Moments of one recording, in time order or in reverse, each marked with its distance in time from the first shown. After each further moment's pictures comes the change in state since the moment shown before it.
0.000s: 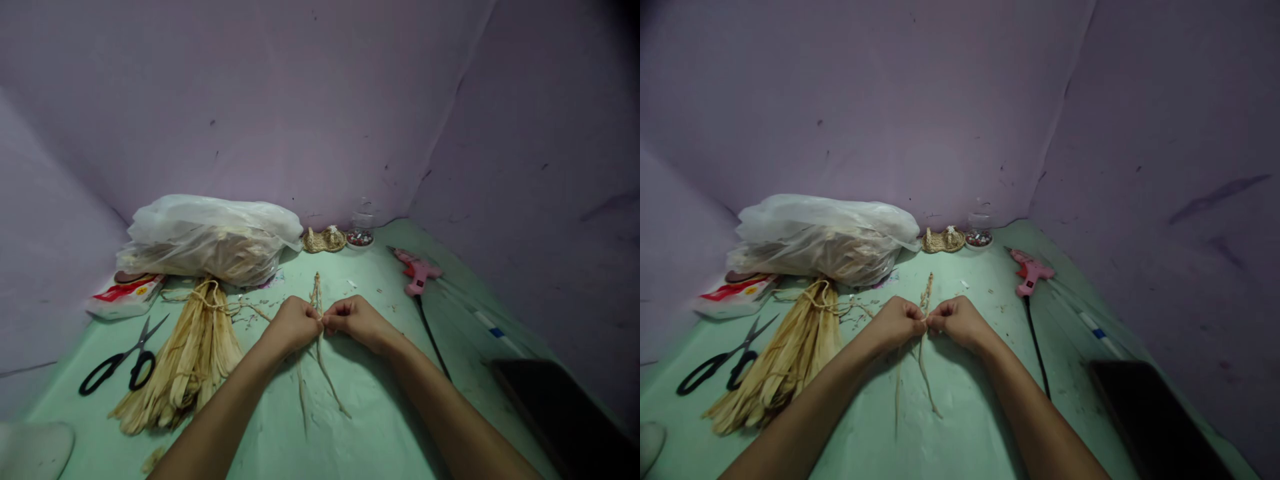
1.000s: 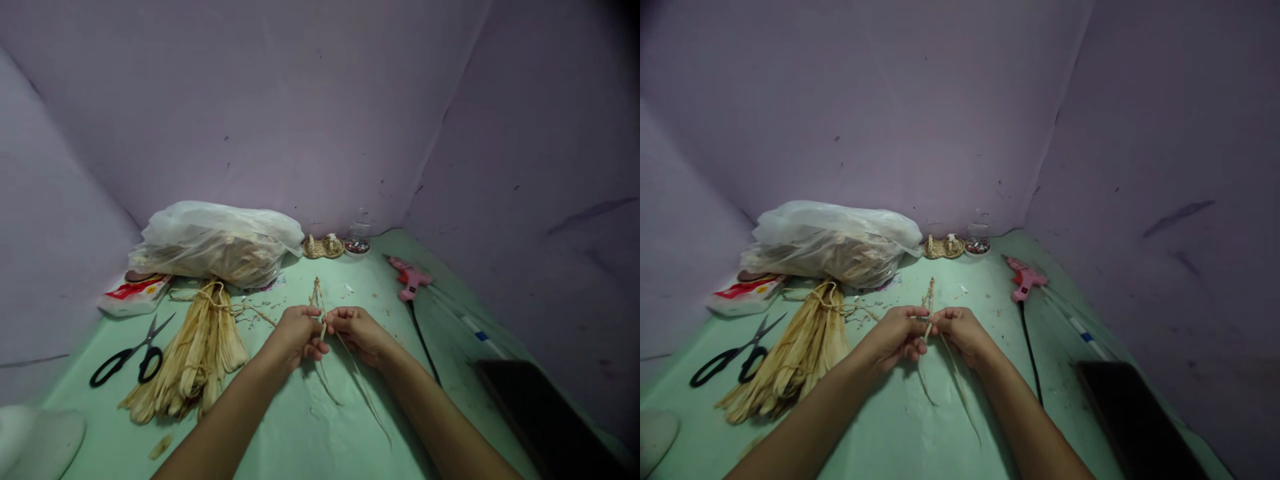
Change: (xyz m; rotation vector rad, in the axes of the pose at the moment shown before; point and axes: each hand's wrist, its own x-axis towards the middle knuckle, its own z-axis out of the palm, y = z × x) left_hand -0.024 0.013 0.003 -0.508 -0.067 -0.215; right_hand -0.014 0.005 0.009 0.297 -0.012 0.053
